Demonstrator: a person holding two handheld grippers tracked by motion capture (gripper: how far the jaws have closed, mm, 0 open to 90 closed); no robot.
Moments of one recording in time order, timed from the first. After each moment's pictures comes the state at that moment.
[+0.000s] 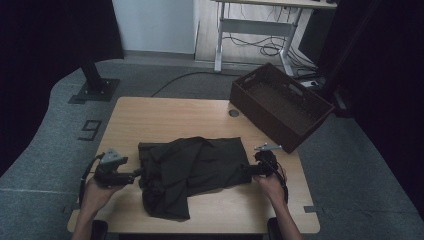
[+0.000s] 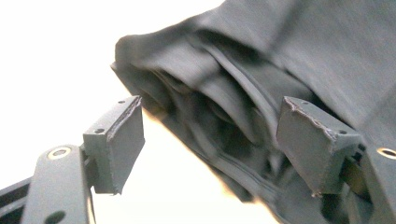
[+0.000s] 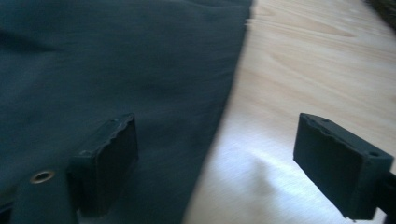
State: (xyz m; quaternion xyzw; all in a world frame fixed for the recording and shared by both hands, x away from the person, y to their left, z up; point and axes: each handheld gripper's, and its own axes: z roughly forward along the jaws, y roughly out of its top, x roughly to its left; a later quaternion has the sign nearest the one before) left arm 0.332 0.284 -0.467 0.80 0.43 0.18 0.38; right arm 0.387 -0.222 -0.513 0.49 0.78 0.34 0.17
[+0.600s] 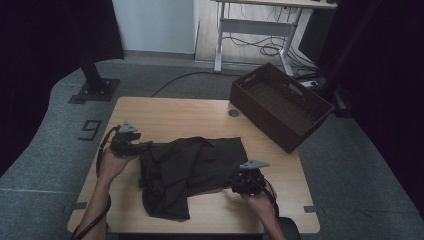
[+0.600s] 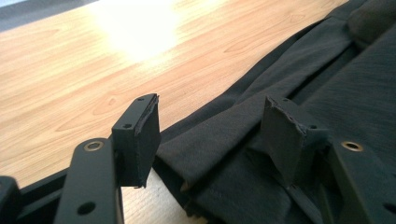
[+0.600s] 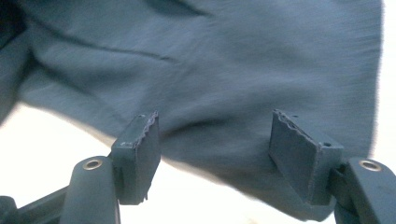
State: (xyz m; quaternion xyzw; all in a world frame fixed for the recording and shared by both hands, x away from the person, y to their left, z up) left arm 0.419 0.256 -0.464 0.81 0.42 0.19 0.36; right arm 0.329 -0.175 -0.516 0.43 0.81 0.37 0.14
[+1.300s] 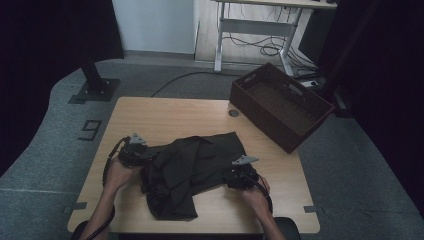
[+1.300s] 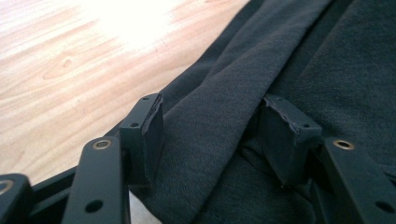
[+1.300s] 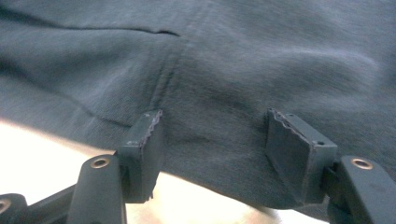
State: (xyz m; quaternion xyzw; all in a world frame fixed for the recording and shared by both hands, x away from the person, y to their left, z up) left arm 0.399 0.240 -0.496 0.83 0.41 0.17 0.33; right arm 0.363 -0.164 -0.538 0.42 0.83 0.33 0.15
